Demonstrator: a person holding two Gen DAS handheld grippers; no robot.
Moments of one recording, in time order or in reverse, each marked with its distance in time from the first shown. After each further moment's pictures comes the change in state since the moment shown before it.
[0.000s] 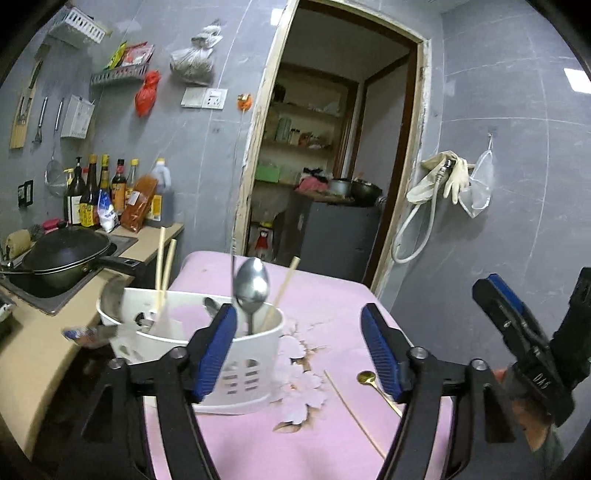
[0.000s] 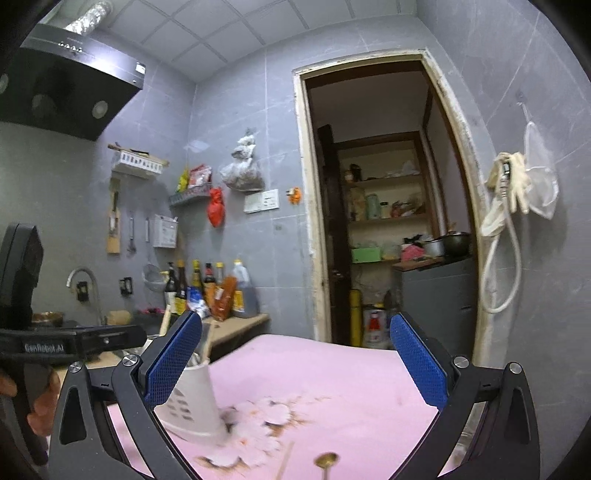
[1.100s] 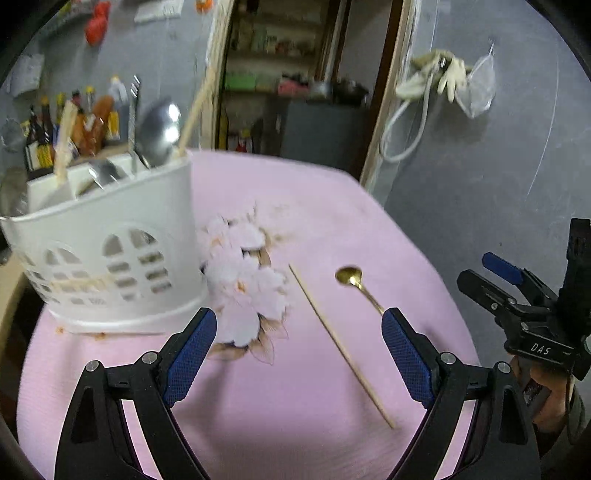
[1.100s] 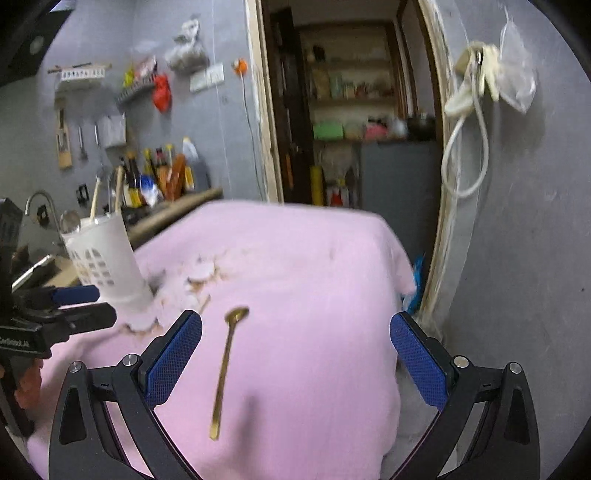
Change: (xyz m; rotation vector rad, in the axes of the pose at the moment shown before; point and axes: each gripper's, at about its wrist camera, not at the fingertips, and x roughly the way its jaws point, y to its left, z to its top) left arm 0.092 -0.036 -0.074 0.056 0.416 -0.053; right arm 0.015 -0.075 -0.081 0.058 0.526 -0.105
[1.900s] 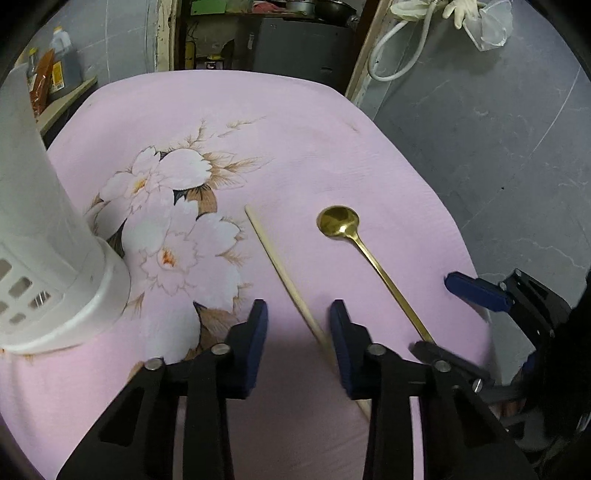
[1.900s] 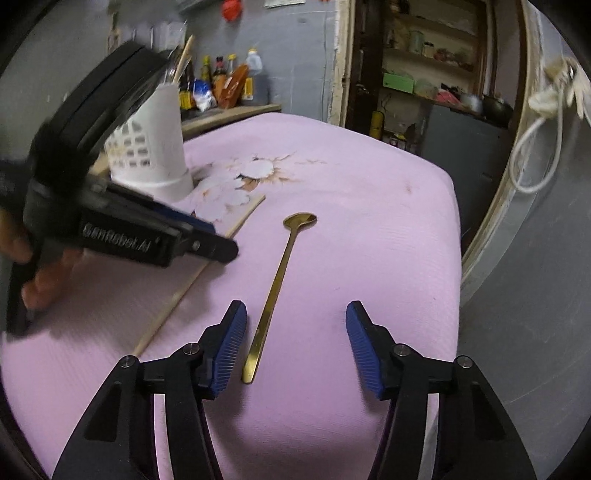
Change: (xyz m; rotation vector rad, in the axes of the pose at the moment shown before) left arm 0.079 -0.005 0.012 0.031 0.317 -0.067; right arm 0.028 0.046 -0.036 -0.281 0.258 0.101
